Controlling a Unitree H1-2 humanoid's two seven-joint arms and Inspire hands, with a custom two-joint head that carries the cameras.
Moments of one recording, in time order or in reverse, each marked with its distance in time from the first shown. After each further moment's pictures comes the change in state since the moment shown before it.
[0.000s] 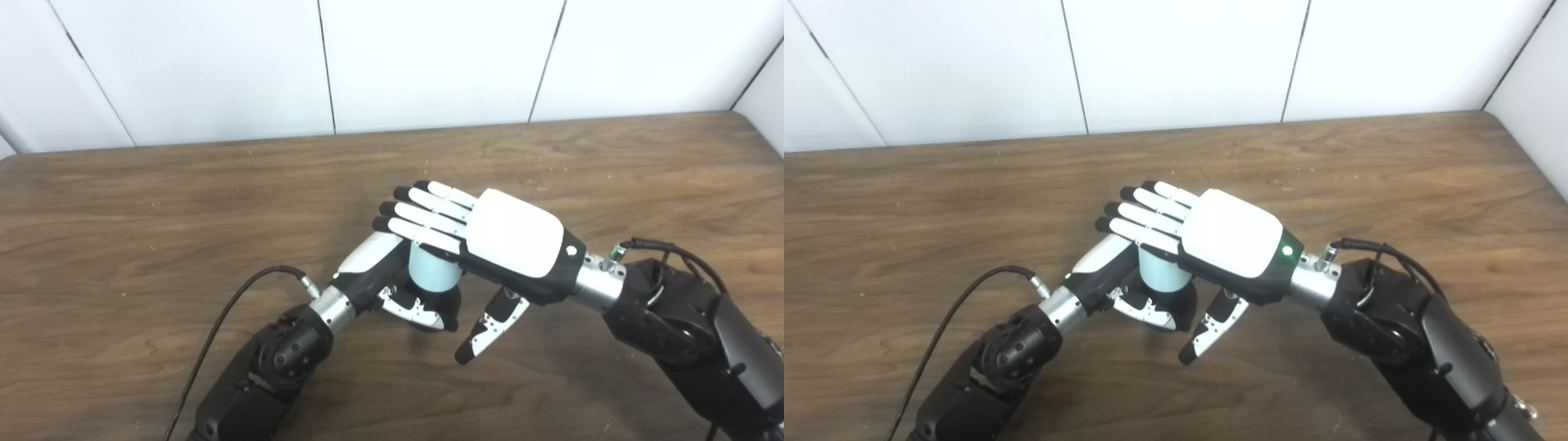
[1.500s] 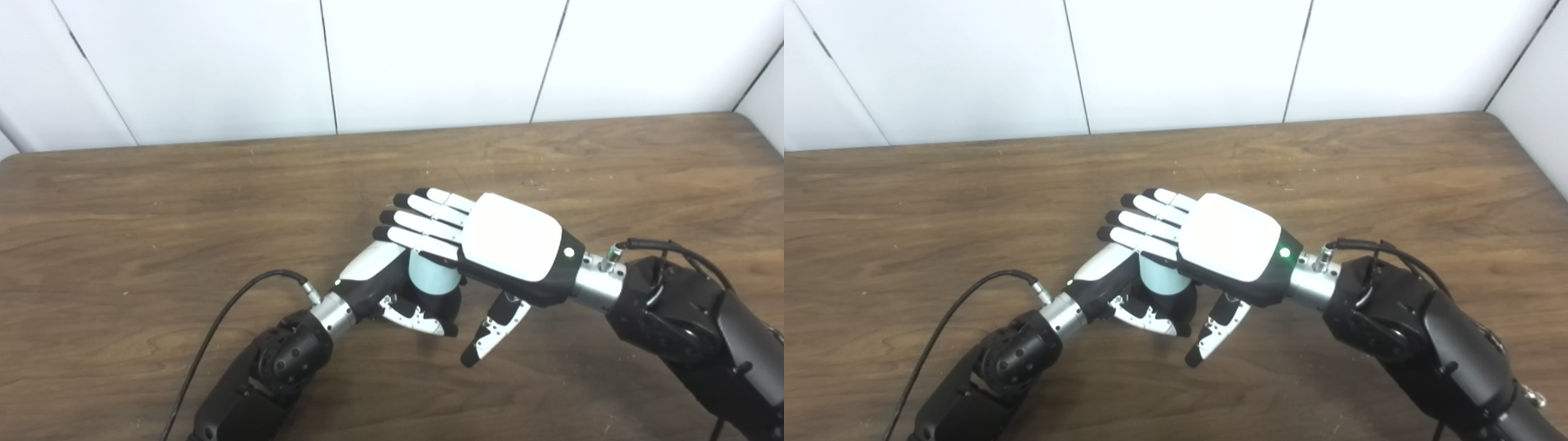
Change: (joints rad) left arm 0.009 0.010 -0.012 0.005 0.015 -0.015 -0.008; right arm -0.024 -0.042 0.054 -0.022 -0.045 0.035 0.018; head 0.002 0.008
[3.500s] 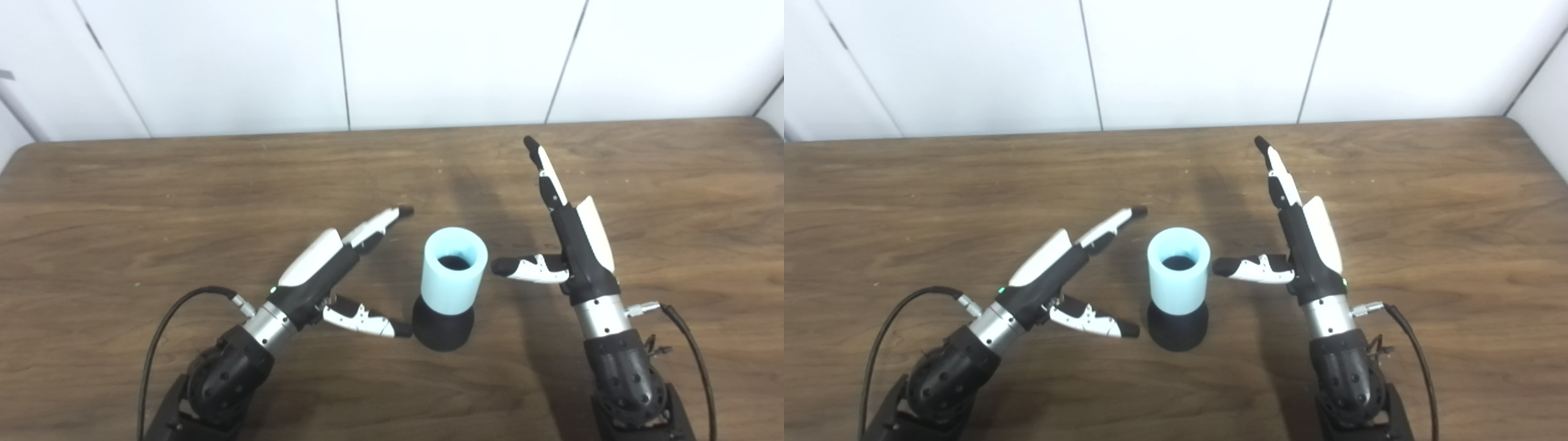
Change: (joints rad) left arm 0.172 0.038 0.258 -0.244 -0.155 -0.117 -0.021; right arm 0.266 0.479 -0.371 0.262 0.326 0.127 -0.436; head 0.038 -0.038
